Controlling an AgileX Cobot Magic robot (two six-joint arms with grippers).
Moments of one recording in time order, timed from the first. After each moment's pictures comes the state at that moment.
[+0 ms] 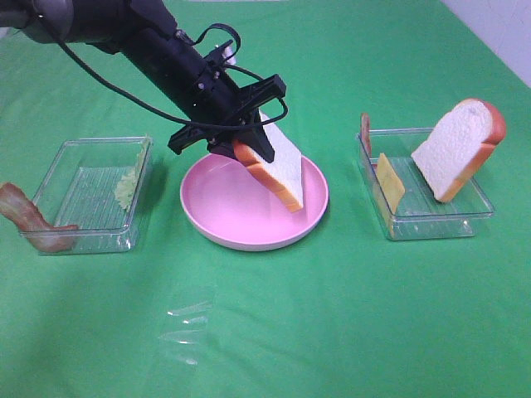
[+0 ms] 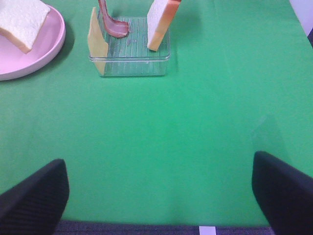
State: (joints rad) left arm -0.42 2.28 -1.83 -0.71 0.96 -0.01; right arm 0.06 0.00 -0.45 0.02 1.11 -0.01
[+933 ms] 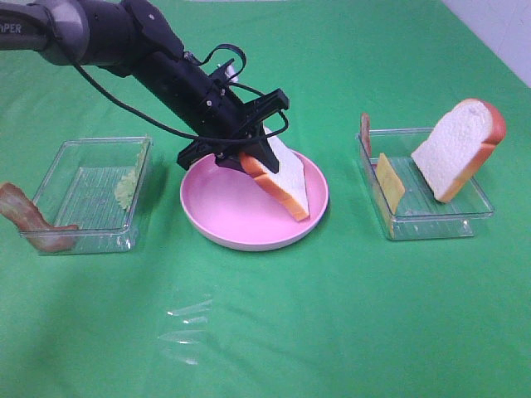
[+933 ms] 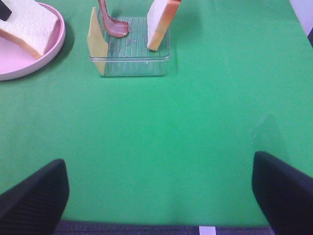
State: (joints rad) left arm -0.42 2.34 -1.83 -0.76 0.91 -0.01; right arm 0.06 0.00 -0.45 0.02 1.11 -0.01
